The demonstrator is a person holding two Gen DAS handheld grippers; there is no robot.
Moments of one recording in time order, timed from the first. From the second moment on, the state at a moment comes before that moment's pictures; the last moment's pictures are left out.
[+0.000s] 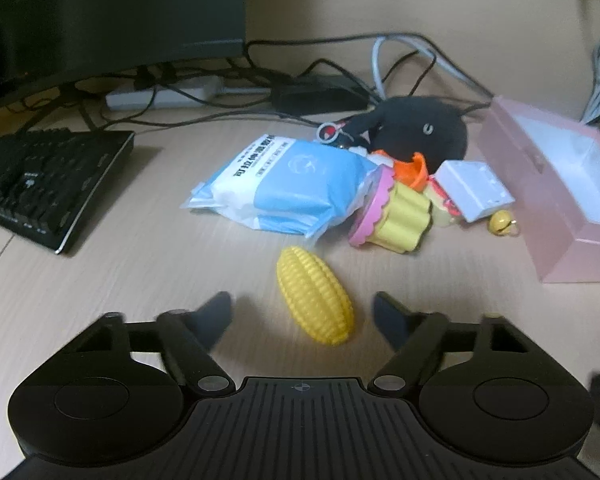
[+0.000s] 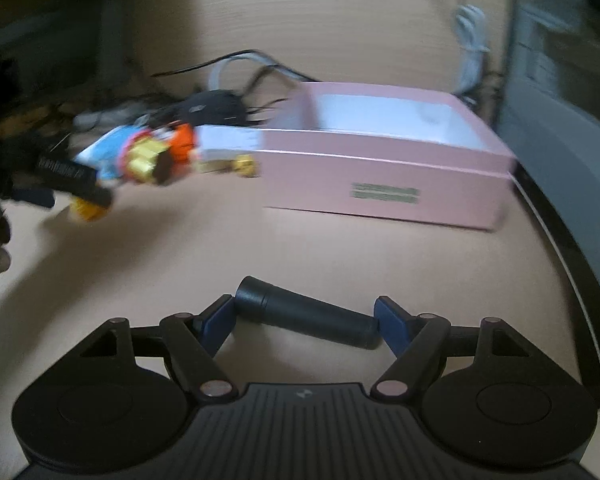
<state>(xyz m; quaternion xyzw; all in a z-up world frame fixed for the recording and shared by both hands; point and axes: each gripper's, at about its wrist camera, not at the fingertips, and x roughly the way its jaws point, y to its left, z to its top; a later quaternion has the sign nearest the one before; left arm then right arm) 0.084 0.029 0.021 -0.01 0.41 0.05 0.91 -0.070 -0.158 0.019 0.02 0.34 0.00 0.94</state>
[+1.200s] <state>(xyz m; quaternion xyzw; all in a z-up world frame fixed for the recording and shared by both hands) 0.031 -0.031 0.026 0.10 0.42 -0.11 0.89 -0.067 -0.150 0.018 0.00 0.34 0.01 0.94</state>
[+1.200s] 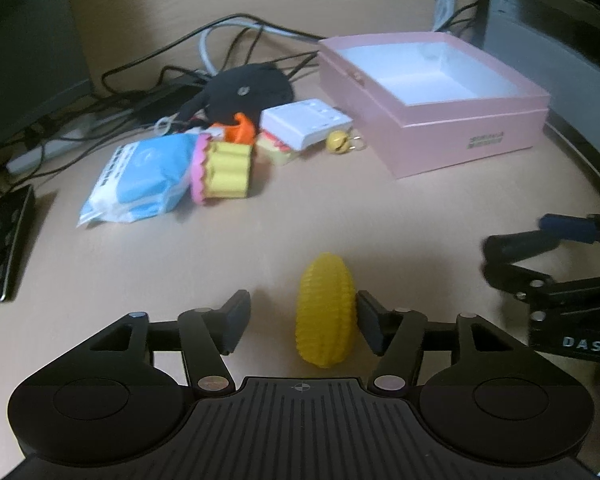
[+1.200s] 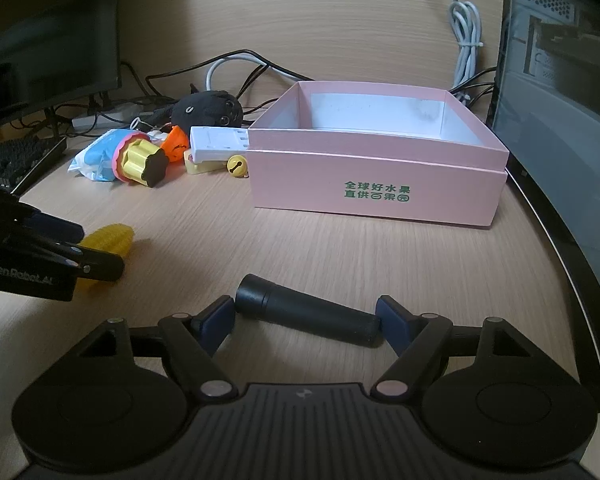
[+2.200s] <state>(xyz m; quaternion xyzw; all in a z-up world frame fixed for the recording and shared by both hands) 0.056 -0.034 0.024 0.11 0.41 -0.11 0.90 -0.066 -0.150 0.017 0.00 0.35 0.01 0.94</state>
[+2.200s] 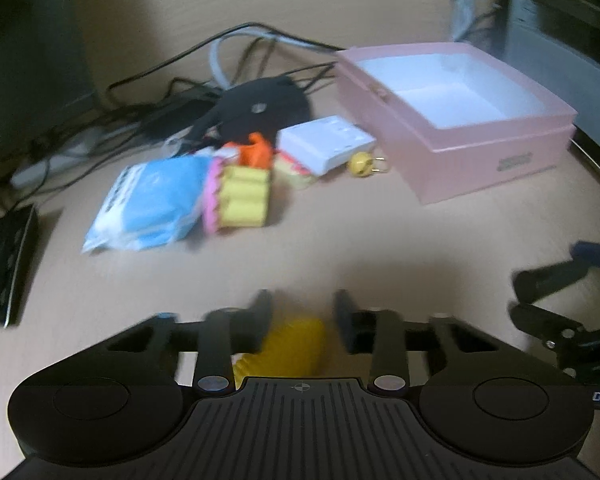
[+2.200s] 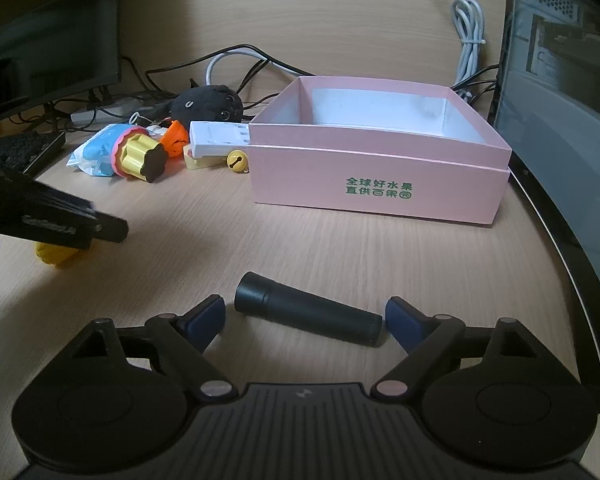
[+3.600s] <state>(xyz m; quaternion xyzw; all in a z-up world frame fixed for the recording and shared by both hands) 0.002 -0.006 0.039 0.11 0.40 -0.15 0.90 -0.063 -0.152 0.016 0.01 0.36 0.01 0.93</state>
